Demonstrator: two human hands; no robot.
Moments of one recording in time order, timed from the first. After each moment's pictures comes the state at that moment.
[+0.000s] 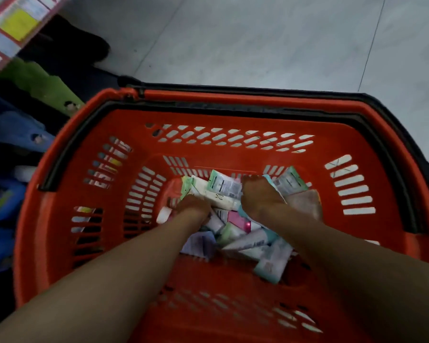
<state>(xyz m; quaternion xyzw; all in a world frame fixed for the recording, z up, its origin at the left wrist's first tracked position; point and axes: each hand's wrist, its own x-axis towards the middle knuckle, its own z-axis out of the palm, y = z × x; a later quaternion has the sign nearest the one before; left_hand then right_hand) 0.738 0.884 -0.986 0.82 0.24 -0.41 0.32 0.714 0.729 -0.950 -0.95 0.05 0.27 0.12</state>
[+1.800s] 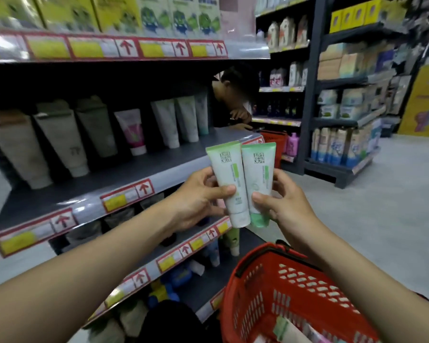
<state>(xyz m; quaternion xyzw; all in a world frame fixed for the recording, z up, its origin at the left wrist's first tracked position) 0.667 1.102 -0.503 0.67 -0.08 -0.05 0.73 0.682 0.916 -0.533 -0.65 -0.15 -0.03 0.75</state>
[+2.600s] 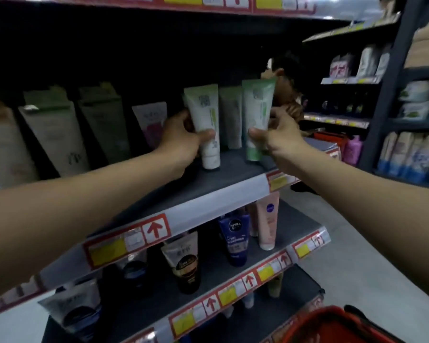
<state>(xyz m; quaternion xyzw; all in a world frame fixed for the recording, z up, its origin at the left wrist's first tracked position) 0.838 1.226 -0.452 0.76 0.09 0.30 0.56 0.936 1.069 -0.472 -0.68 -0.24 -0.06 0.70</state>
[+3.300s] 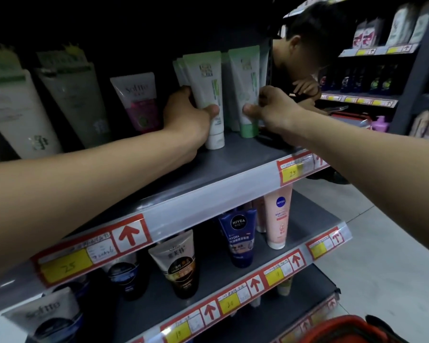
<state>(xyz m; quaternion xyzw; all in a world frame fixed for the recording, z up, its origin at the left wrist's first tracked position) 0.891 1.220 -0.466 0.77 0.16 0.38 0.48 1.008 1.097 -0.481 -0.76 -0.30 -0.01 0.58</state>
